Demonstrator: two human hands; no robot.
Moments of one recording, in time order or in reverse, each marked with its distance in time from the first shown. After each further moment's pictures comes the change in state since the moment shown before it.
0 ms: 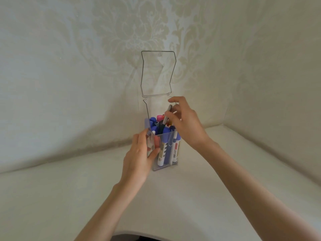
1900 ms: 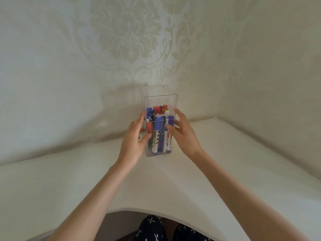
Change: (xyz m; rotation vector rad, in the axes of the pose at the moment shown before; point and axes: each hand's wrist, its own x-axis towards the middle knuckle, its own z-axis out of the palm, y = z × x) left_hand 0.006 -0.015 -0.001 -0.318 -0.024 0.118; right_hand -0.056 0.041 0.011 0.274 0.022 0.262
